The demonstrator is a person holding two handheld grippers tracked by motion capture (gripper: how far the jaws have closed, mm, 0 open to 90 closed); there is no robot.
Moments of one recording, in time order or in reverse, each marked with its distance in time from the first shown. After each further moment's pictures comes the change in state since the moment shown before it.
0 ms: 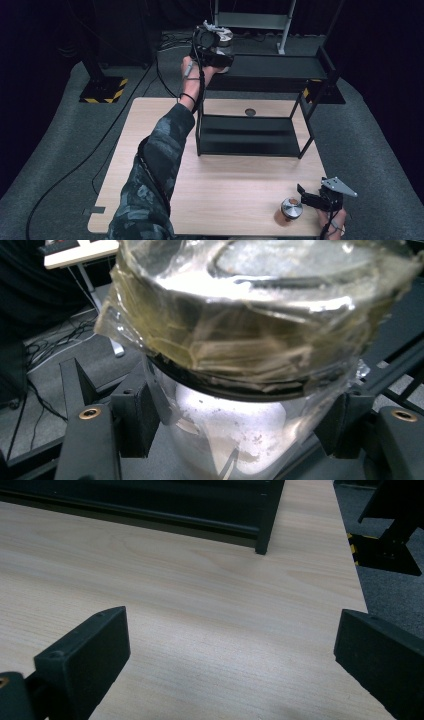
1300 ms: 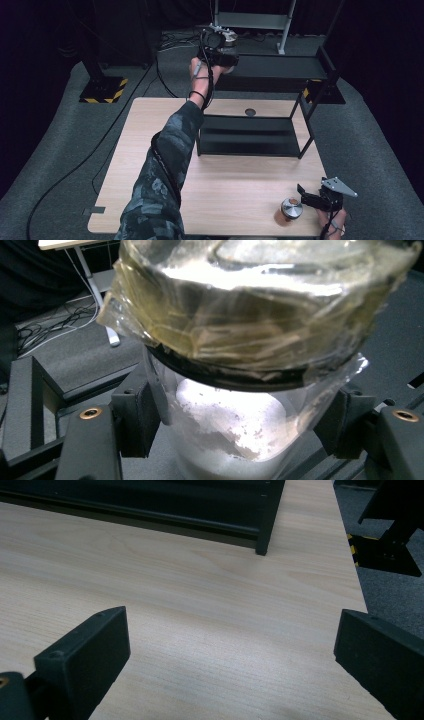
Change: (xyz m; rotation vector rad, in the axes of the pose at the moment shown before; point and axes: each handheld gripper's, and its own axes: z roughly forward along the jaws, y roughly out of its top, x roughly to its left) left arm -0.004 0.002 0.029 0.019 -0.002 -0.059; right arm 0.000 0.000 0.000 -0.003 0.001 0.000
